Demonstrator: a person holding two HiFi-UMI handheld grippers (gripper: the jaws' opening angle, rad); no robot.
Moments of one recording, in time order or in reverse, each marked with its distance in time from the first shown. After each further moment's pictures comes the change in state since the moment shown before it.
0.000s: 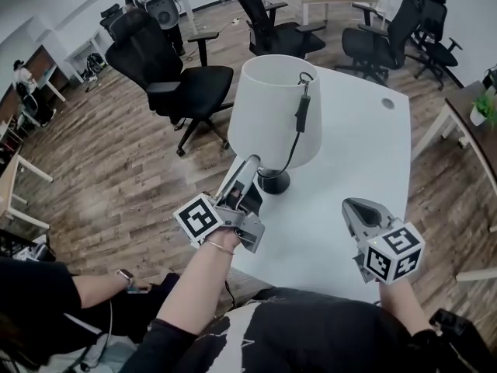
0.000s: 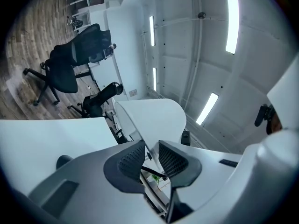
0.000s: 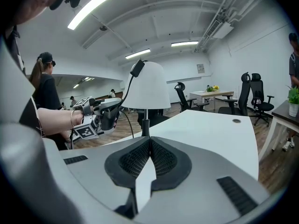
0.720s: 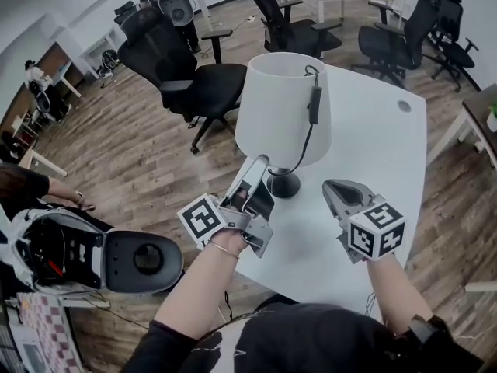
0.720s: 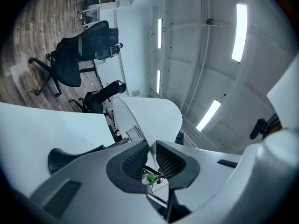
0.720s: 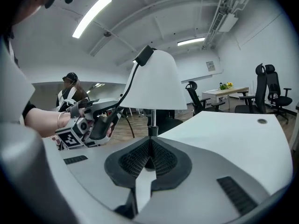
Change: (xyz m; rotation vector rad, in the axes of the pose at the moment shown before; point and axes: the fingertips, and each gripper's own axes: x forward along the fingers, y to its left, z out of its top) left arm 0.006 0.001 0.000 -0.075 -0.027 -0.029; right arm 0.087 0.012 0.019 -0.006 -0.054 0.149
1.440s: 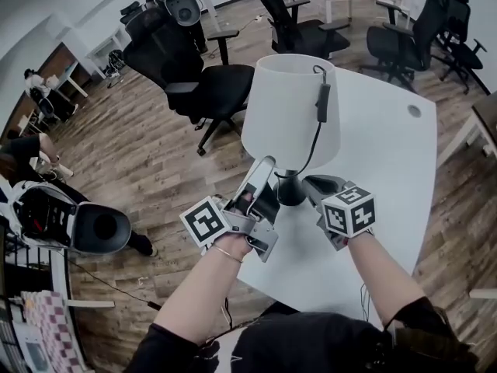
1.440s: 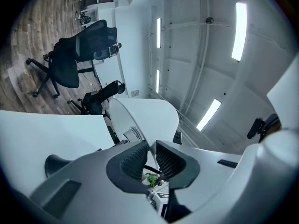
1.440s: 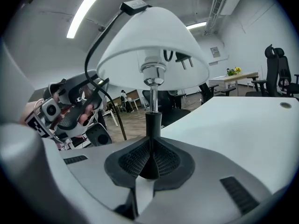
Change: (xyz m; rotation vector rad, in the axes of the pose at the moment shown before) left arm 0.004 0.010 0.004 0.023 0.002 0.000; right arm 0.099 -0.004 -0.038 0.046 0.088 0.092
